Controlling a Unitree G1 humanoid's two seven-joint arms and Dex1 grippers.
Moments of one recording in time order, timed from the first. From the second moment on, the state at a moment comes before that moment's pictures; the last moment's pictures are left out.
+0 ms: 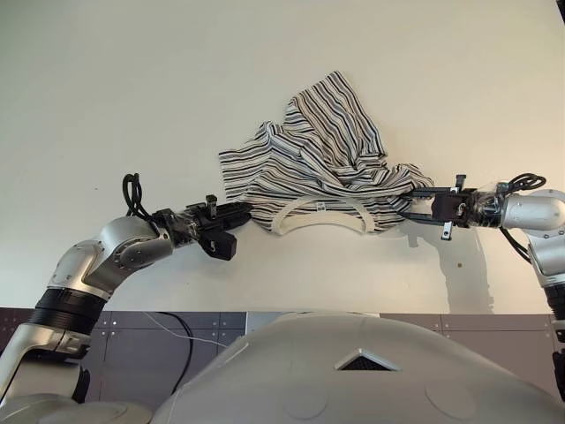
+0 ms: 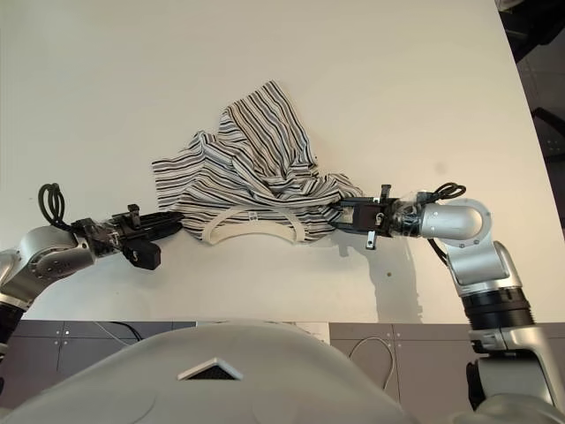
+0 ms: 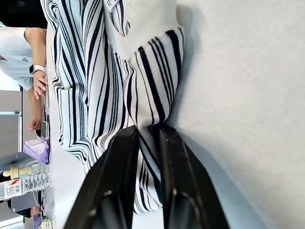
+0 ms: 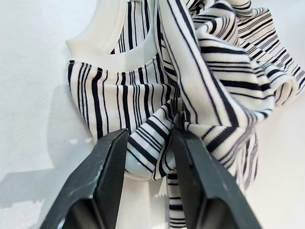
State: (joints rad) left arm 0.13 0.93 -0.30 0.10 0.56 -0.77 -0.44; right arm 0.03 -0.81 0.19 0.06 0.01 -0.34 1.10
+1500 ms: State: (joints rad) left arm 0.15 0.98 -0.19 -0.14 -0.15 -0.56 -0.64; right arm -0.01 -1.08 0.26 0.04 0.39 -0.57 0.93
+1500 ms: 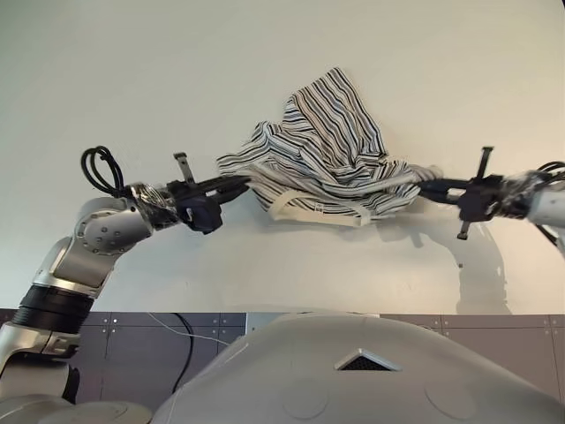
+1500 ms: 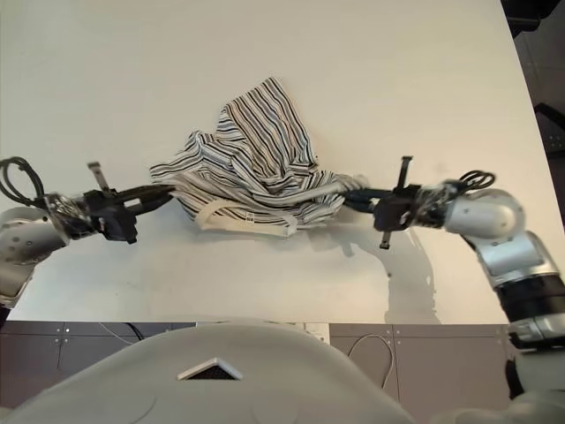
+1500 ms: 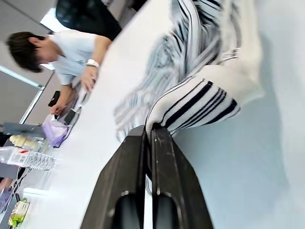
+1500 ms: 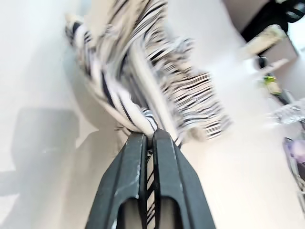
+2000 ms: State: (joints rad) left arm -0.60 0.81 -0.16 0.22 -0.34 0.10 -0.67; right arm -0.82 -0.88 0.26 0.52 0.43 0.10 1.06
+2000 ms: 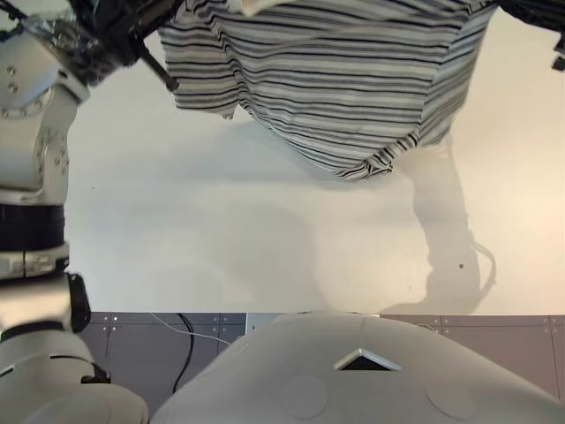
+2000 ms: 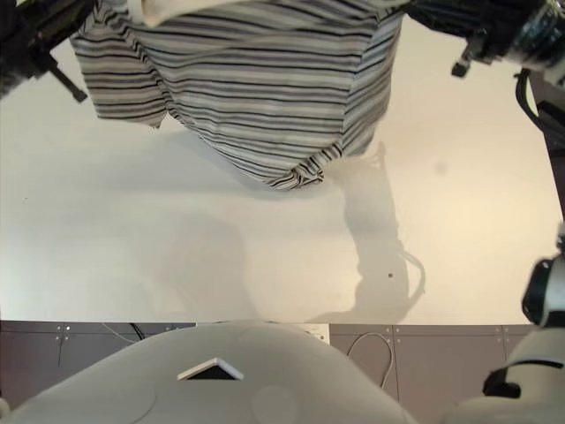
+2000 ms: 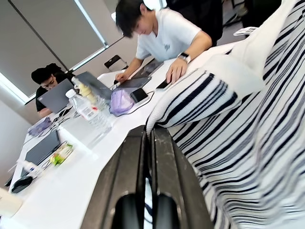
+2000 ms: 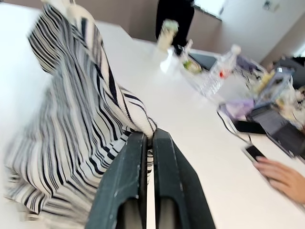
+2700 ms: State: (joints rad) left arm -1.63 0.53 -0.26 1.38 0.32 -0.15 -0.30; right arm -1.66 -0.52 0.41 1.38 -0.41 -0.12 0.29
